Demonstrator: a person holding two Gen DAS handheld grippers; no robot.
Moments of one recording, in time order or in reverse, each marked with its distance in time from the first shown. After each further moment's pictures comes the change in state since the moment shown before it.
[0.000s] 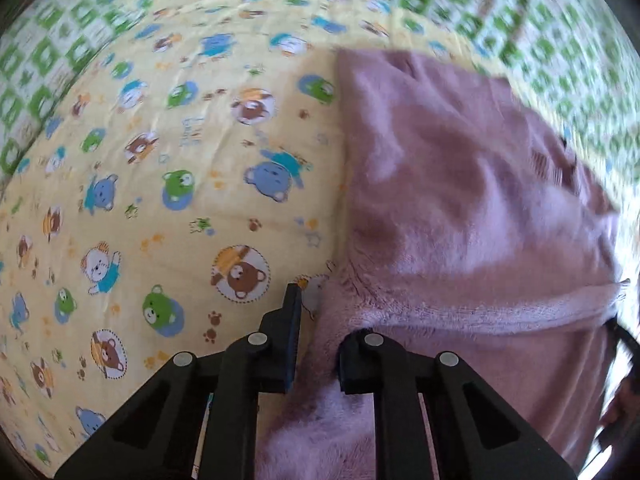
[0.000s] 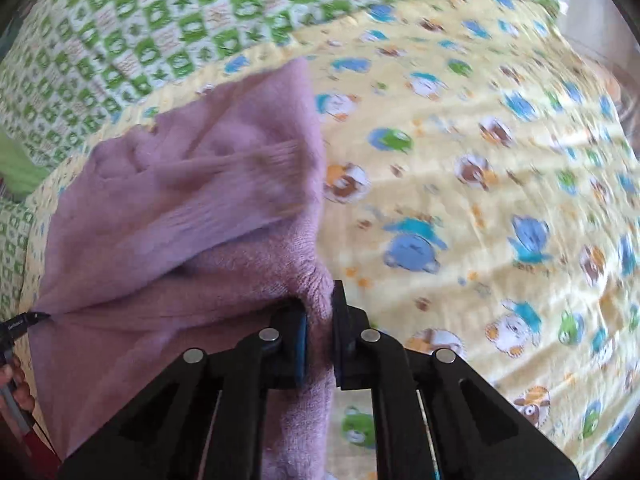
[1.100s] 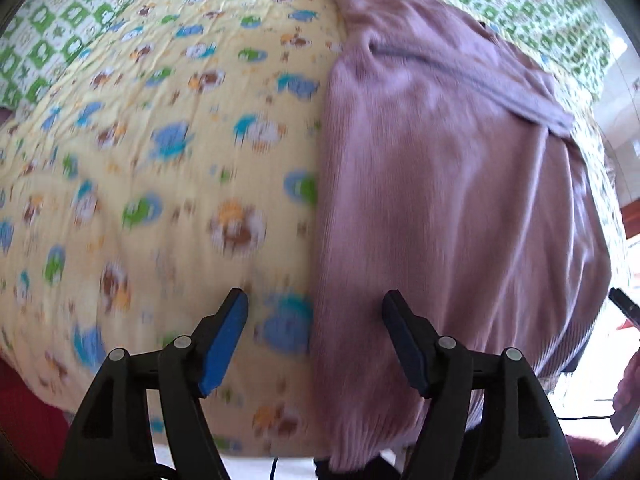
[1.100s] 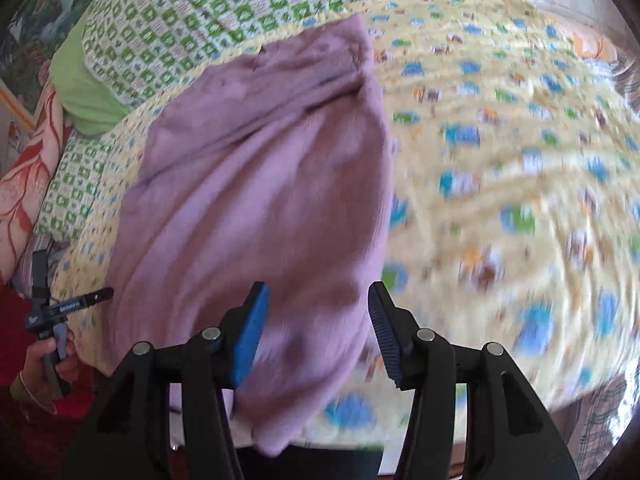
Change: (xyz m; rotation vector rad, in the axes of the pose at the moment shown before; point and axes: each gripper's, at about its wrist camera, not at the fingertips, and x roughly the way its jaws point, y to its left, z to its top) left arm -0.107 0.081 -0.217 0.109 0.128 -0.094; right arm -0.154 0.037 -0.208 -0.012 0.053 0.168
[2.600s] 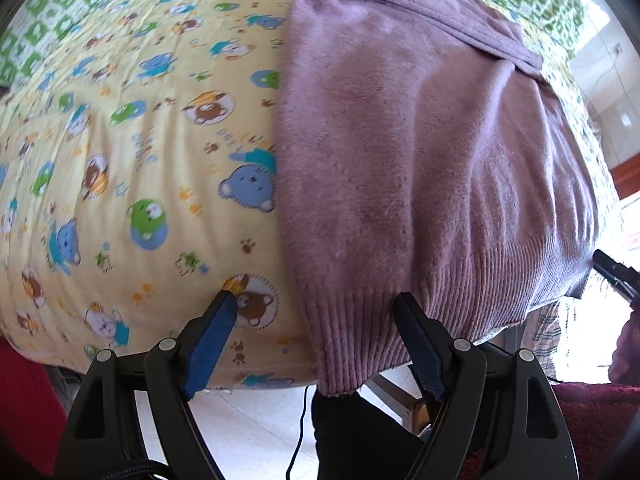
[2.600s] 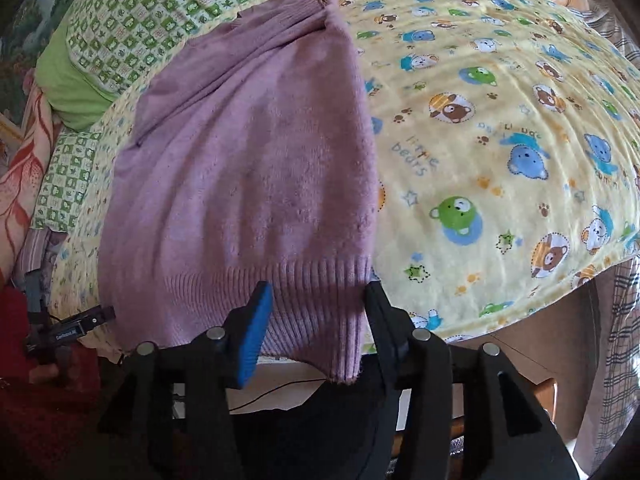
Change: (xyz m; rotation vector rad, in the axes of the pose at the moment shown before) left arm 0.006 -0.024 -0.047 0.059 0.065 -0.042; right arm 0.009 0.004 -0.068 0.120 0.047 -0.044
